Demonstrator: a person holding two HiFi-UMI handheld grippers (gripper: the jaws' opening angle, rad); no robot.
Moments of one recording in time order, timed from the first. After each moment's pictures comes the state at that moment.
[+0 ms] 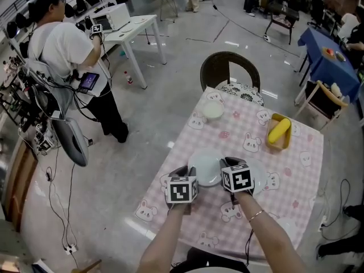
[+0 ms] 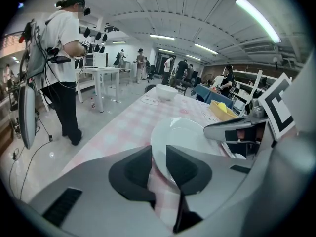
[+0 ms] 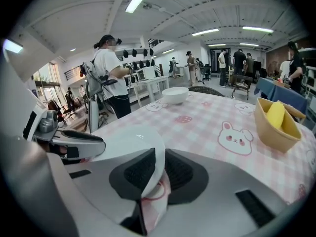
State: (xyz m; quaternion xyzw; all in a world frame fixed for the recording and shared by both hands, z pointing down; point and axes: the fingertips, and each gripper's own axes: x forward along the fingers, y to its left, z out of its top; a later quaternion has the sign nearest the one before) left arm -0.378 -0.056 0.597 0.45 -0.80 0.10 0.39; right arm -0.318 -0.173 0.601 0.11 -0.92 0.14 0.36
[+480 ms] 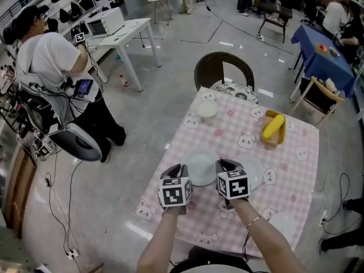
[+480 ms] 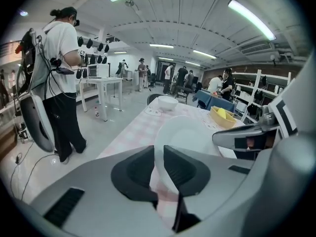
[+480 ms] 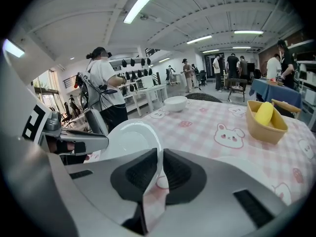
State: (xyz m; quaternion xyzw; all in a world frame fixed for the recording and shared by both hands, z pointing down) left arm -0.380 -0.040 0.563 0.44 -0.82 0.09 0.34; right arm -0.299 -0.151 0.569 0.13 -0.93 0.15 0.31
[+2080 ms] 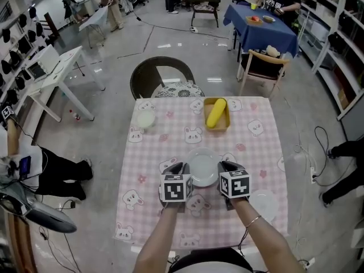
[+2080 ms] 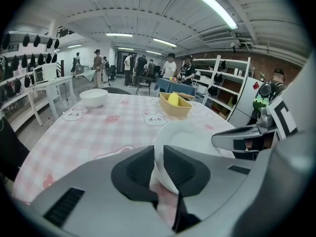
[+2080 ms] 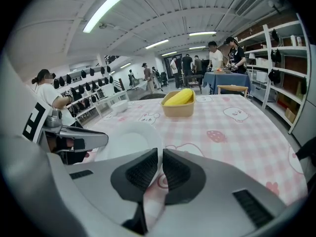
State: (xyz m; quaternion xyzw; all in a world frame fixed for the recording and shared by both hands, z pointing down) left arm -0.237 -0.192 0.582 0.62 -0.69 0.17 0.33; right arm -0.113 -0.252 0.594 0.34 -0.86 0.23 0.29
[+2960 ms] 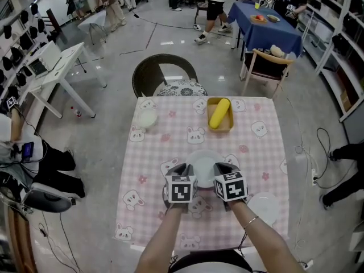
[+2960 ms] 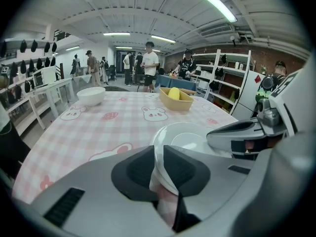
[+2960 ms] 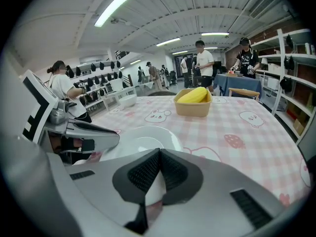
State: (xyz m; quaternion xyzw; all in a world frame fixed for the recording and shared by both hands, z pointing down) left arm -0.235 -0.202 0.599 0.62 -0.69 0.20 0.32; right arm -0.141 -0.248 0.606 0.30 -0.88 0.20 0.31
